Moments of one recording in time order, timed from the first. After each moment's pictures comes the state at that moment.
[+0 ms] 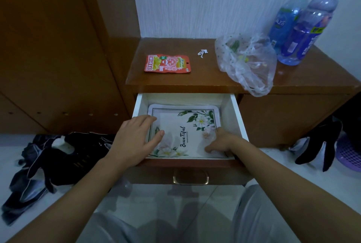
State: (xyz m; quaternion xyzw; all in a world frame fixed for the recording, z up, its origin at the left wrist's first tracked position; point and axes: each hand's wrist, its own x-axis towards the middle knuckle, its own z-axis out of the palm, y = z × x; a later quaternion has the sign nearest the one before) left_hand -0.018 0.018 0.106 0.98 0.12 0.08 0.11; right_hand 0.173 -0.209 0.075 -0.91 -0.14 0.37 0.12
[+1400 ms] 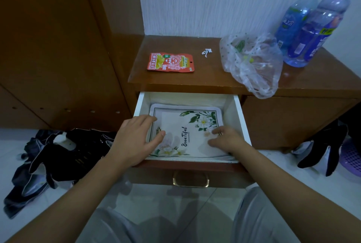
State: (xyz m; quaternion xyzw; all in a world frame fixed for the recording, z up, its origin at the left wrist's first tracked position) left_hand -0.018 0.017 0.105 0.98 0.14 0.09 0.12; right_hand 0.169 -0.217 0.077 -0.90 -0.11 0.31 0.30
